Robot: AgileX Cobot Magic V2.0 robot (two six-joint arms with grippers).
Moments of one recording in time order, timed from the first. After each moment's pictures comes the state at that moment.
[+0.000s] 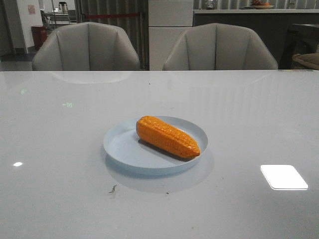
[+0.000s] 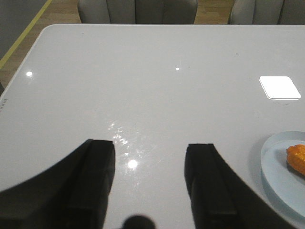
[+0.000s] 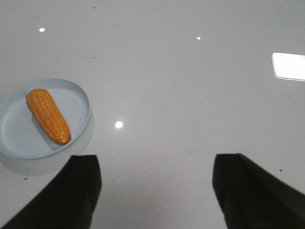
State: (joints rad) left arm 0.00 0.69 -0.78 -0.11 0.57 0.13; right arm 0.06 0.60 -0.76 0.09 0.75 -0.04
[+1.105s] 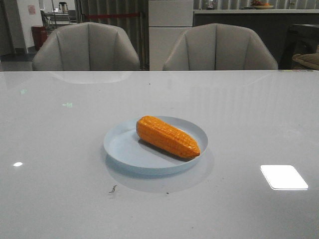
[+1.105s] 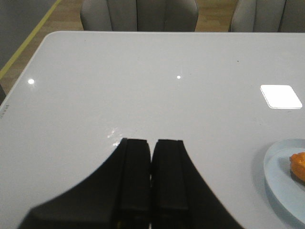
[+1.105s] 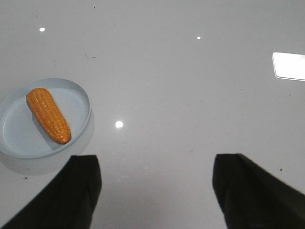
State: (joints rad) left arm 0.00 0.67 -0.72 -0.11 0.49 0.13; right arm 0.06 0.60 -0.76 0.09 0.75 -0.04
